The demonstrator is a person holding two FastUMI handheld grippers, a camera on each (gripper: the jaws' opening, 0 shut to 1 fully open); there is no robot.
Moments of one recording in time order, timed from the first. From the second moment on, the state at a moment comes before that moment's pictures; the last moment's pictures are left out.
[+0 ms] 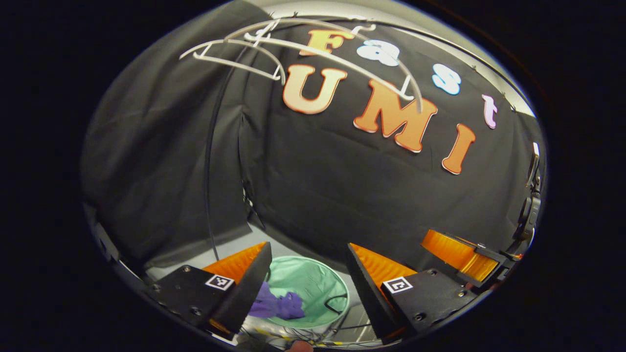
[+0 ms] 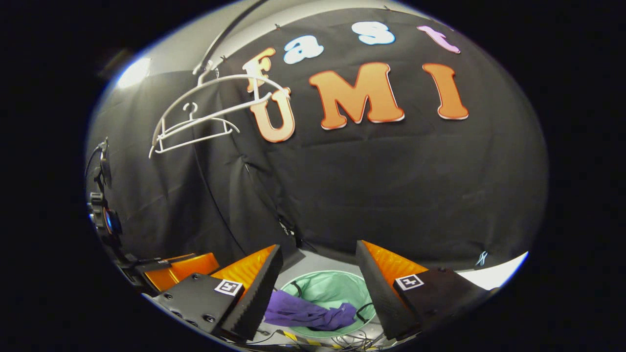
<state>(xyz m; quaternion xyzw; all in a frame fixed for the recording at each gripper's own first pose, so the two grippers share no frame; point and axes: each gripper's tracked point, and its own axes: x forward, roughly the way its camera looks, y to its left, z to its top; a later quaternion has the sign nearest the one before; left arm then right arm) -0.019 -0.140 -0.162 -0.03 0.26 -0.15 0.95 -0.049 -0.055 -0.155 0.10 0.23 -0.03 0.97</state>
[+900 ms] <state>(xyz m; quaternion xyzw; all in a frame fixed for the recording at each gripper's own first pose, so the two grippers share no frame) -0.120 -0.021 0.023 0.00 0.03 -0.16 0.99 -0.227 -0.018 0.001 0.05 0.05 -0.19 0.98</state>
